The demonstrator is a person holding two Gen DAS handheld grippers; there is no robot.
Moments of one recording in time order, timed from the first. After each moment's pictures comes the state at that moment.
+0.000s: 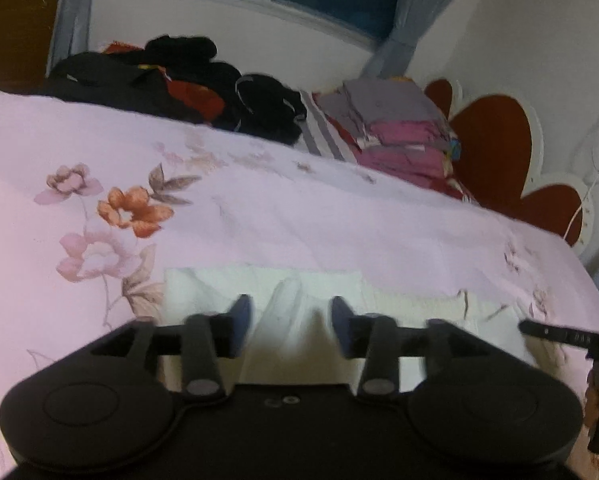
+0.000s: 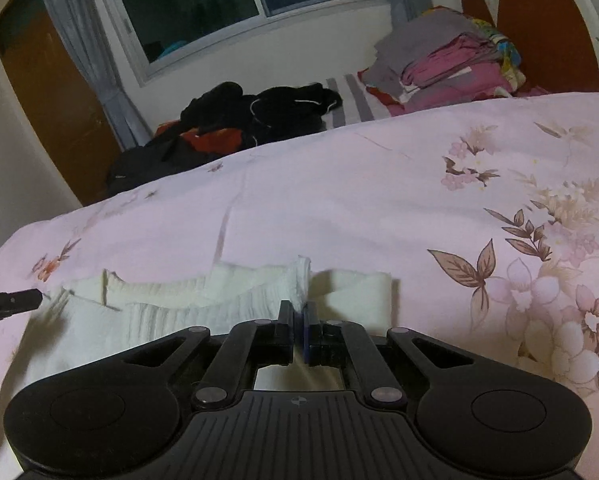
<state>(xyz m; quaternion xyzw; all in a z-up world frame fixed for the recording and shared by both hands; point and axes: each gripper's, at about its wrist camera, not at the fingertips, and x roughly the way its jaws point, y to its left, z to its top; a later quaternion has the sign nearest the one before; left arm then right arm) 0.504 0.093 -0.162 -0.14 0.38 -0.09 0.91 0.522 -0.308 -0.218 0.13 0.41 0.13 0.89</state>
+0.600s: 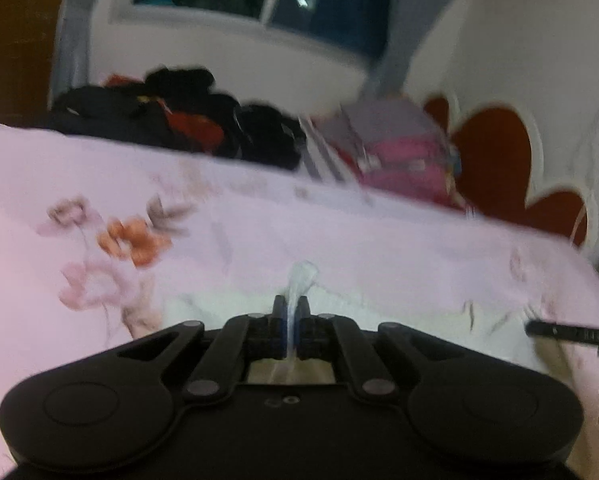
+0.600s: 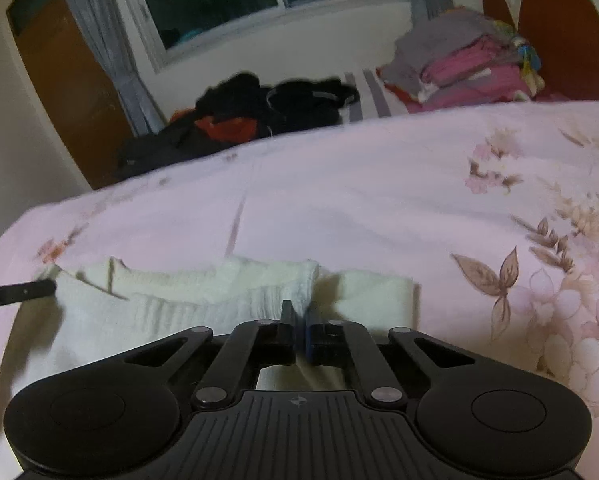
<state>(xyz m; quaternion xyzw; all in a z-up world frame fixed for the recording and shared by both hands) 0.493 0.089 -0.153 -0.13 0.32 -0.07 0.94 0.521 -0.301 -0.216 0.12 0.39 0.15 0.90</state>
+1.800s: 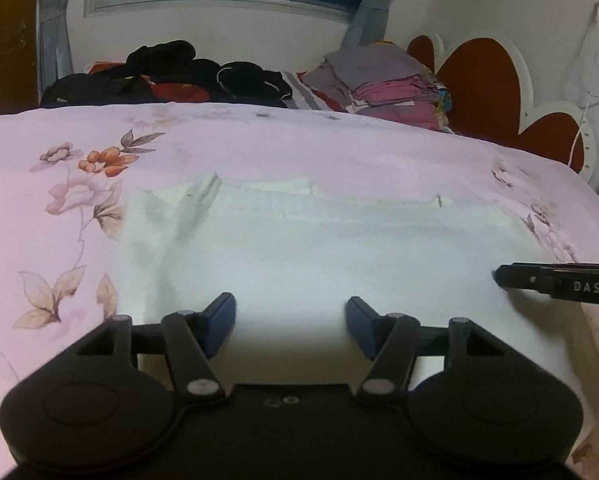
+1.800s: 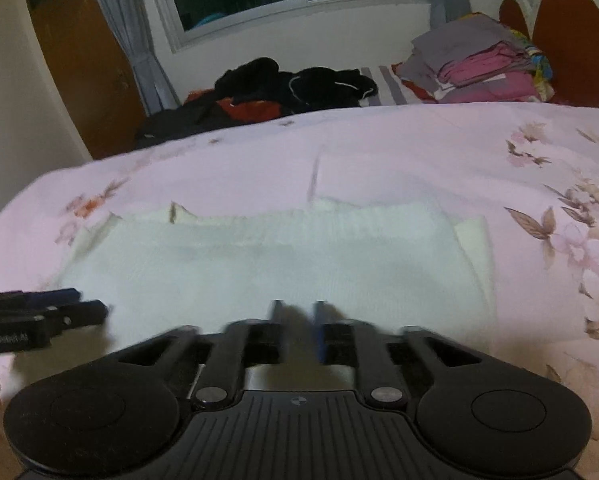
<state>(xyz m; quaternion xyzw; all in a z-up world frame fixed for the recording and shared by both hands) 0.434 0.034 -0.177 -0.05 0.38 -0.09 0.92 0.465 -0.234 -0.222 0.07 0.42 0.16 0.89</state>
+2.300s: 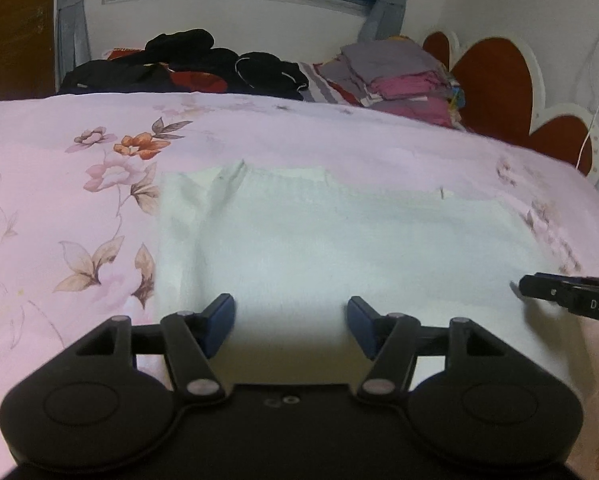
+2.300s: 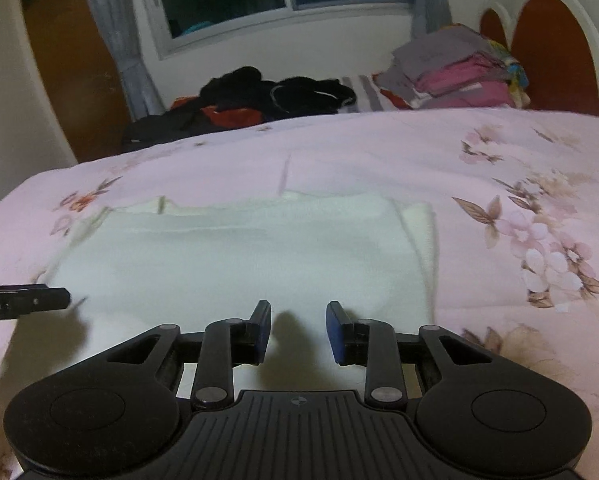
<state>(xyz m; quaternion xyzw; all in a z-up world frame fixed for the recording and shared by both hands) 0.410 0.042 -0.160 -0.05 0.41 -0.06 0.91 0.428 -0.241 -0.205 0.06 0.41 0.15 0.90</state>
